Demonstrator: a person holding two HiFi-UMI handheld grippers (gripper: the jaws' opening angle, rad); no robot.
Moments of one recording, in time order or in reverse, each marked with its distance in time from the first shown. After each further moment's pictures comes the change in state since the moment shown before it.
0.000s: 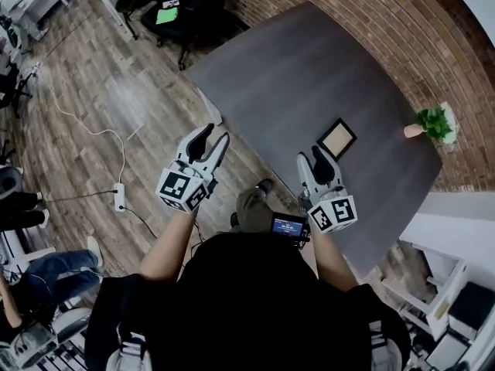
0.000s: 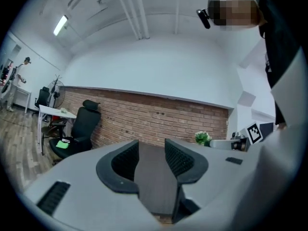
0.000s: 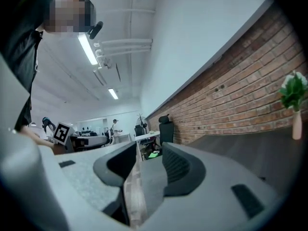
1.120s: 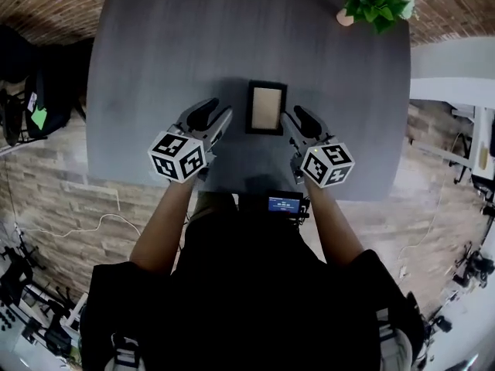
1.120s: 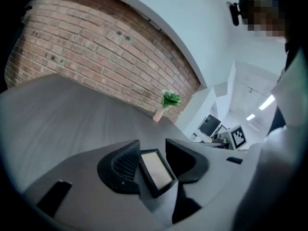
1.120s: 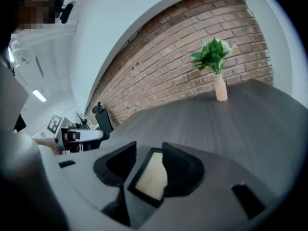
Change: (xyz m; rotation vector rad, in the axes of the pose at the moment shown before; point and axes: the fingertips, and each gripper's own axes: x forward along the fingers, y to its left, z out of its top) left arm 0.371 -0.157 -0.181 -0.156 0.681 -0.681; right arm -0.048 -0.315 -0.101 0.426 0.215 -0.662
